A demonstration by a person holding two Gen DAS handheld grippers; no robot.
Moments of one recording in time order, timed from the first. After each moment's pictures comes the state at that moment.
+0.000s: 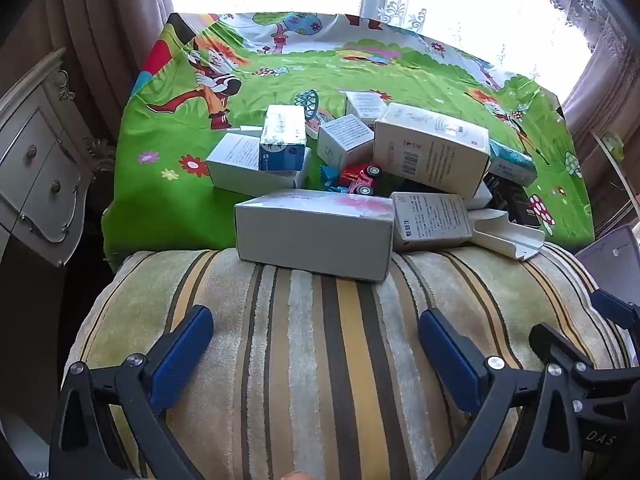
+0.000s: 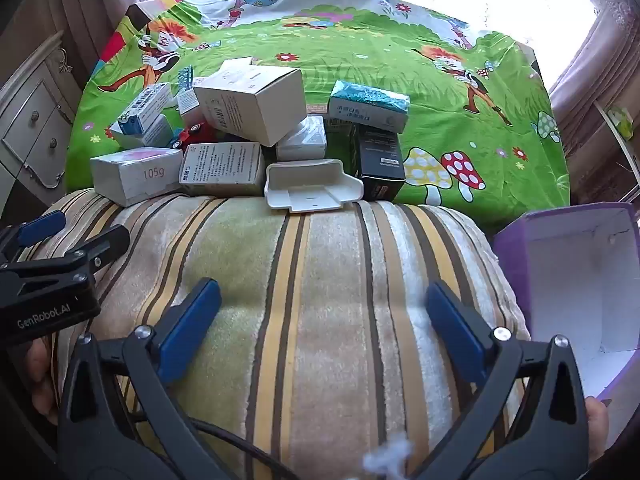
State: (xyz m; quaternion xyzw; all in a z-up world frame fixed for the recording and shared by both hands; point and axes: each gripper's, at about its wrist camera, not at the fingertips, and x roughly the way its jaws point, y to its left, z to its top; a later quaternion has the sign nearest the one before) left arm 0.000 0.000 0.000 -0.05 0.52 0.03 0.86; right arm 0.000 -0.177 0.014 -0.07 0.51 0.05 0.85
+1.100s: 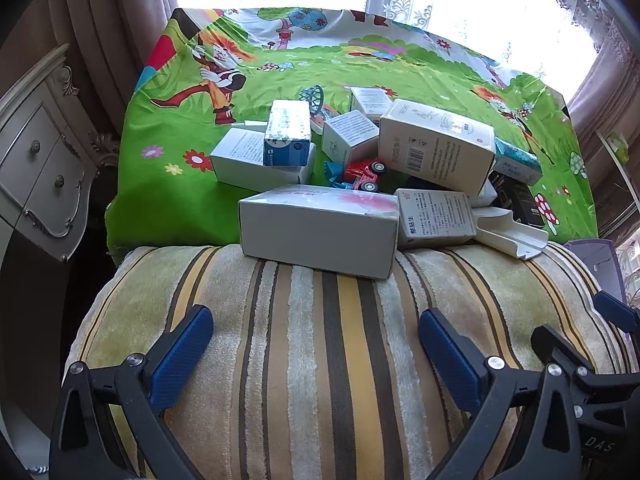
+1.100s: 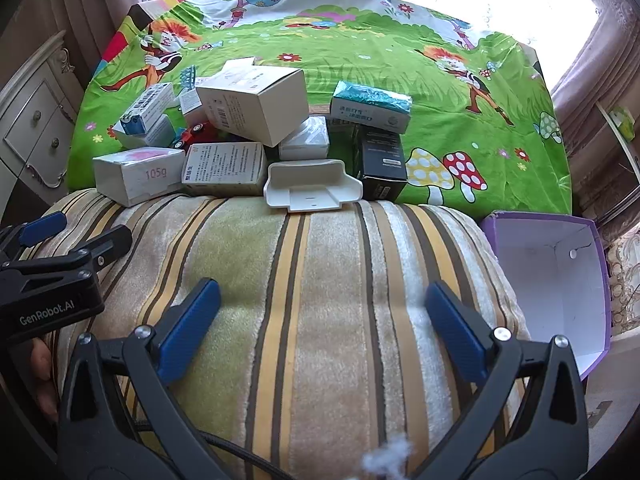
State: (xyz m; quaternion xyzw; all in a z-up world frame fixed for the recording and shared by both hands) left arm 0.000 0.001 -0.003 -0.05 0.52 0.03 0.85; right arm -0.001 -0.177 0.014 -0.08 0.51 0.05 0.85
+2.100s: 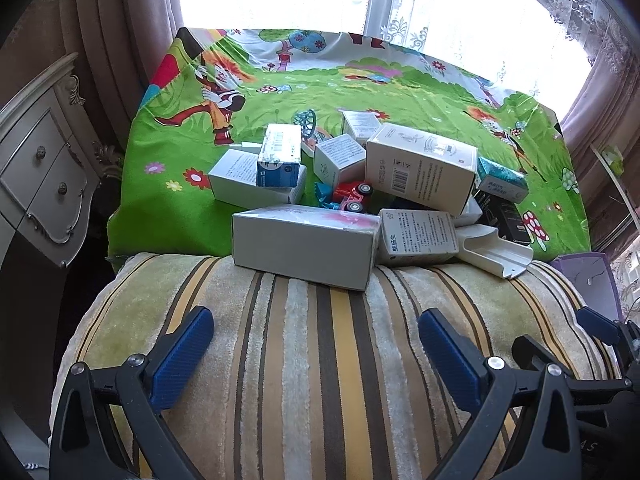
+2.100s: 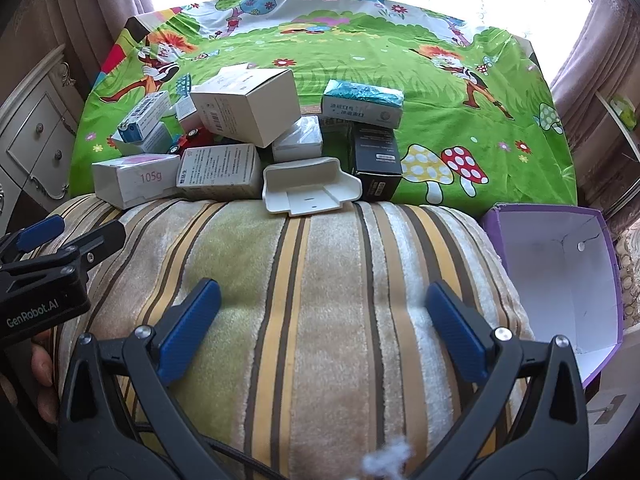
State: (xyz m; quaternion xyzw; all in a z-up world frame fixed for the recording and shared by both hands) left arm -0.008 -0.005 0.012 -0.07 0.47 0.04 0.88; right arm -0.002 -0.187 0.010 -0.05 0.50 0.06 0.86
